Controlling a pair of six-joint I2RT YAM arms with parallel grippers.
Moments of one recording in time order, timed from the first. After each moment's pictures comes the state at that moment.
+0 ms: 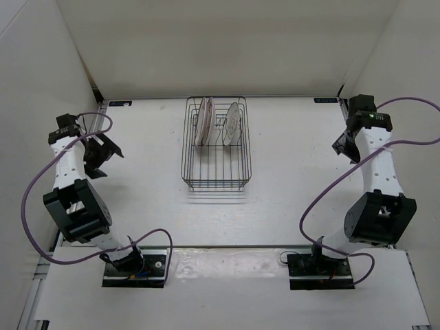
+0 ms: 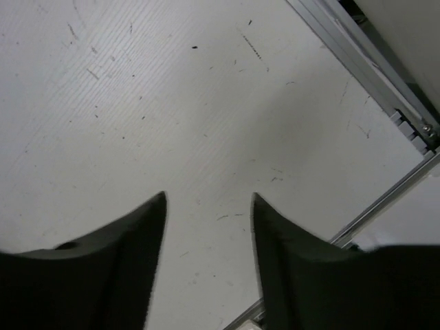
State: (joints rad) left arm 0.44 1.58 1.37 -1.00 0.19 -0.41; right arm -0.13 1.51 1.49 -1.14 0.33 0.58
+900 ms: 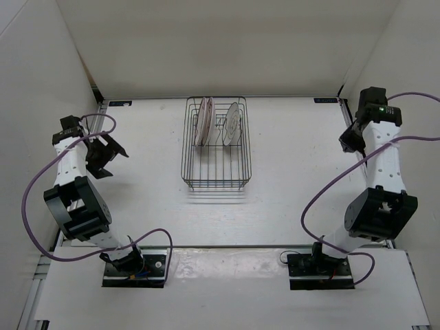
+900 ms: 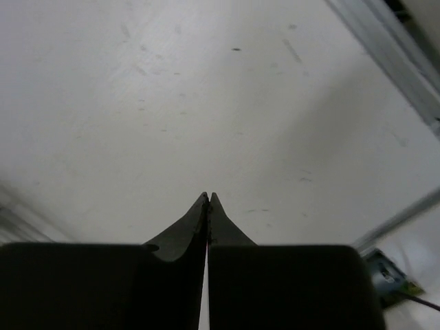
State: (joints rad) left arm 0.43 1.60 1.33 -0.95 0.28 -0.41; right arm -0.19 1.55 1.61 -1.21 0.25 0.54
